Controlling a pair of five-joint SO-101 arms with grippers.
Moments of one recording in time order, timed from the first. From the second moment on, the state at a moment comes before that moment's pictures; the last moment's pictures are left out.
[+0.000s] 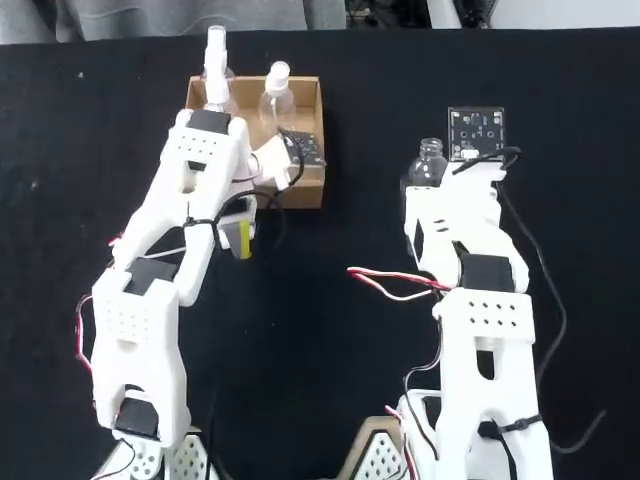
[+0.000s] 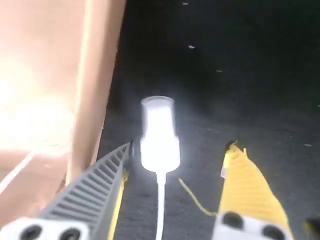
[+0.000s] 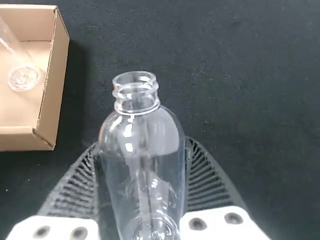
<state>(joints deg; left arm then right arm) 6.9 30.6 -22.5 84.4 -64.7 4.7 -42.5 51.6 38.5 2.9</state>
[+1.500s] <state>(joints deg) 7.3 32.9 -22.4 98.8 -58.3 4.7 -42.5 51.6 38.5 3.4</state>
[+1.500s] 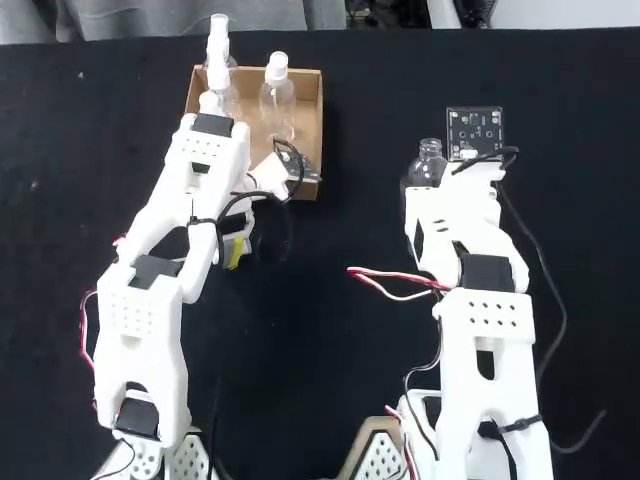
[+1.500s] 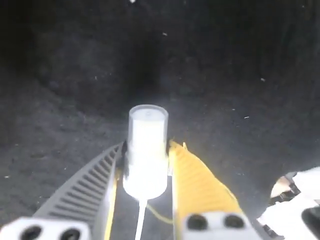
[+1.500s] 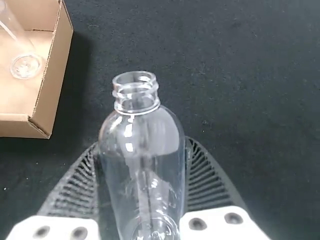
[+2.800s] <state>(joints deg) 7.3 -7.7 4.4 93.5 -44.0 4.7 -42.5 51.6 38.5 3.4</state>
